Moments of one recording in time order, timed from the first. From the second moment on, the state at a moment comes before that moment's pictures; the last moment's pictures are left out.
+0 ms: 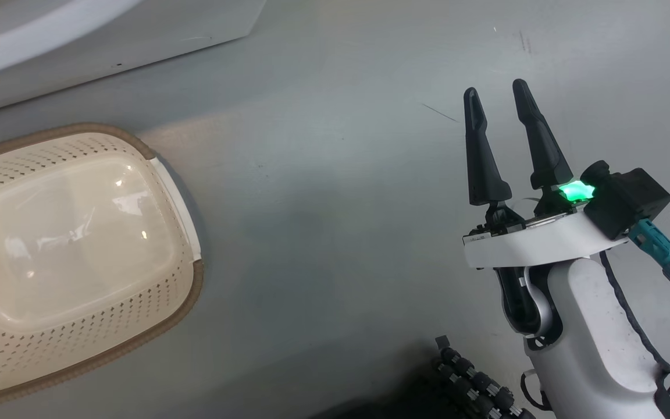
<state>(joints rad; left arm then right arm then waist) -1.19 0.39 -0.11 0.58 -0.48 -0.08 0.45 -0.35 -0.04 0.33 0.00 0.48 -0.04 -0.26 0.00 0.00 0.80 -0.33</state>
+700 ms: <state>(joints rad) -0.96 0.29 -0.13 0.48 -0.47 -0.10 0.07 -0.35 -0.05 0.29 0.04 0.41 -0.04 -0.26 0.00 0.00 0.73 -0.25</state>
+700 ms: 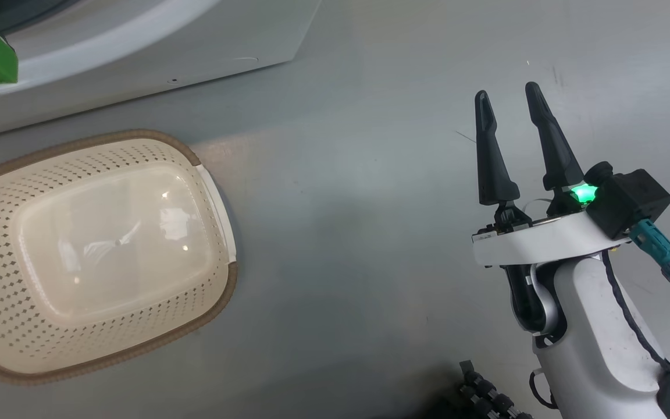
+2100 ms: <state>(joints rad) -0.42 0.11 -0.17 0.09 -0.38 -0.06 -0.25 -0.13 -0.05 0.20 0.11 0.30 0.00 -0.26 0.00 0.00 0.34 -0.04</state>
